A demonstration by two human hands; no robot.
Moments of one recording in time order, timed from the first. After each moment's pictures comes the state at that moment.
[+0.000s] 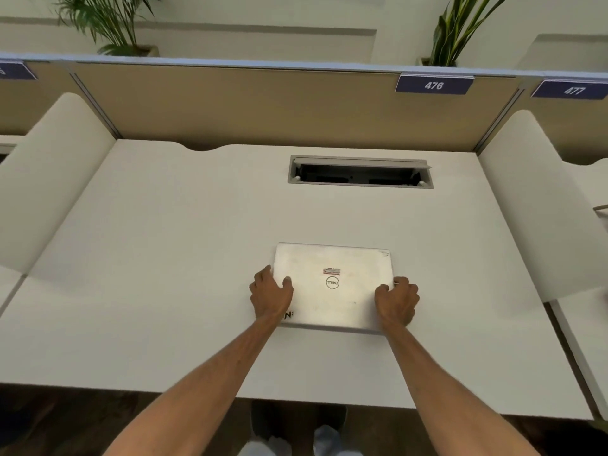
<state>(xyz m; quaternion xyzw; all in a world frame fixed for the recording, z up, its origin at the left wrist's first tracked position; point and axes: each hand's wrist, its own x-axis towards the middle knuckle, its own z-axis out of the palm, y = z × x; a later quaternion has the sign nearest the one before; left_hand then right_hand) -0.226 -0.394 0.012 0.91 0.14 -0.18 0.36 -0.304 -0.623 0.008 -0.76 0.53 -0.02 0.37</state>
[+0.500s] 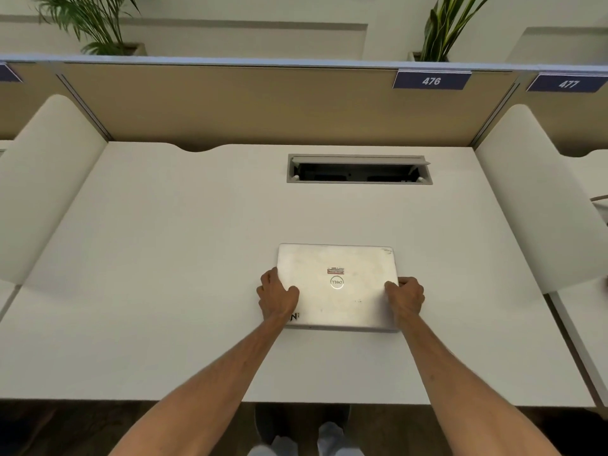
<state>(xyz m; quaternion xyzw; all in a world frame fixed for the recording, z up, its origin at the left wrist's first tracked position) -0.221 -0.387 0.004 0.89 0.10 -0.23 0.38 -0.297 -0.641 0.004 -0.71 0.56 -0.01 0.43</state>
